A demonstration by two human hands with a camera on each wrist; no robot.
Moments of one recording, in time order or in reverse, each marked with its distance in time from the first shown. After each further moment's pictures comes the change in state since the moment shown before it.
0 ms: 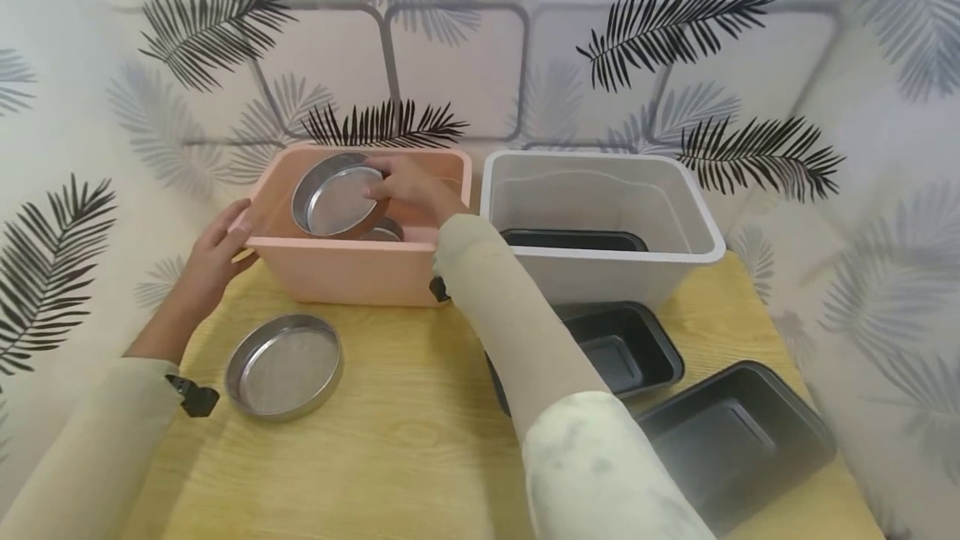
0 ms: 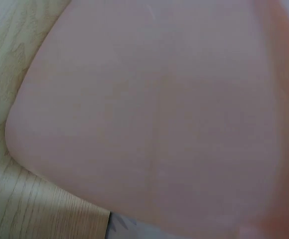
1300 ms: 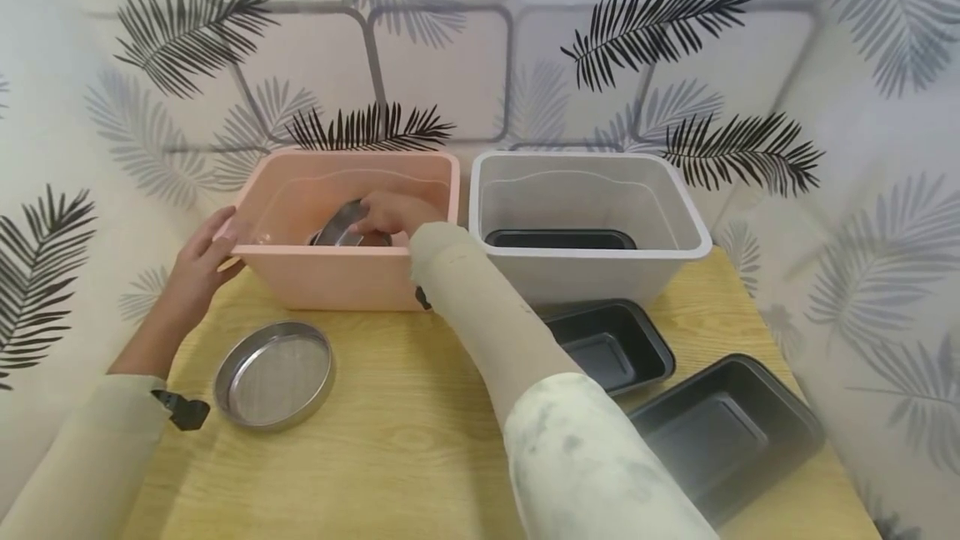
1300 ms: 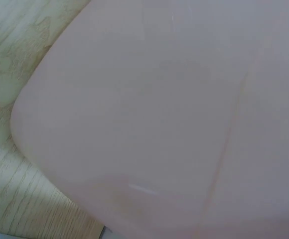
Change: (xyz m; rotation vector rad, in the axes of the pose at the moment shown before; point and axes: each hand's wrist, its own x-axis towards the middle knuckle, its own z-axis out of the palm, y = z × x) left_hand -0.005 0.001 0.005 0.014 0.010 0.004; right_hand 0.010 0.019 0.023 -0.368 -0.260 0.197
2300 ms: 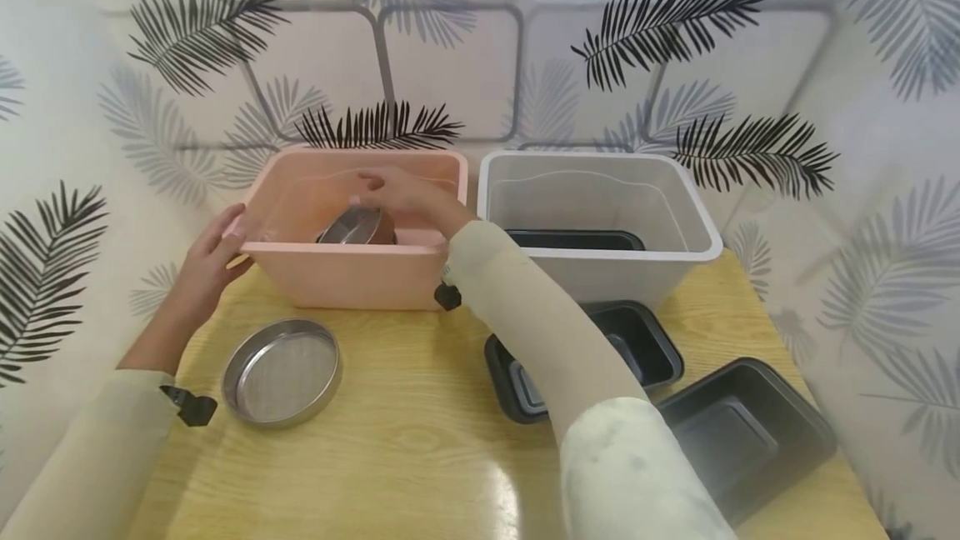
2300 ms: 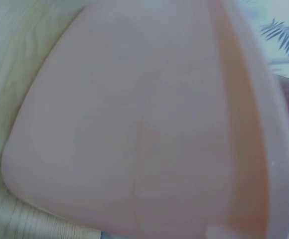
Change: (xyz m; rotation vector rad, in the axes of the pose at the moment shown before) left_hand 0.002 -0.004 -0.003 0.001 -0.007 -0.005; right_hand -0.034 -0.014 -0.018 0.322 0.109 -0.135
